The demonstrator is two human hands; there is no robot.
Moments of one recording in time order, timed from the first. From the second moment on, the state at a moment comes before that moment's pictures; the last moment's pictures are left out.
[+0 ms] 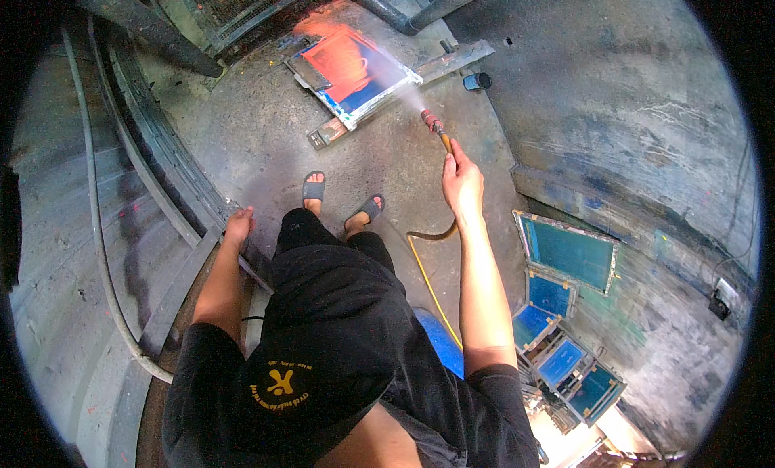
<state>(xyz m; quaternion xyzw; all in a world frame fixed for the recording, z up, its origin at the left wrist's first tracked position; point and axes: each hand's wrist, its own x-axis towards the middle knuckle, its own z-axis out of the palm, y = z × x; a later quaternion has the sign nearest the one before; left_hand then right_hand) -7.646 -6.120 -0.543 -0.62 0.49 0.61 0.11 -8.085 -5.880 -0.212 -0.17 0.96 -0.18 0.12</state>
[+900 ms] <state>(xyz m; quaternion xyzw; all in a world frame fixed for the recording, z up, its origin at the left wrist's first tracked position) -7.645 -6.123 -0.549 -0.60 0.48 0.62 0.15 -8.071 -5.860 -0.228 -0.16 0.95 -0.15 0.22</state>
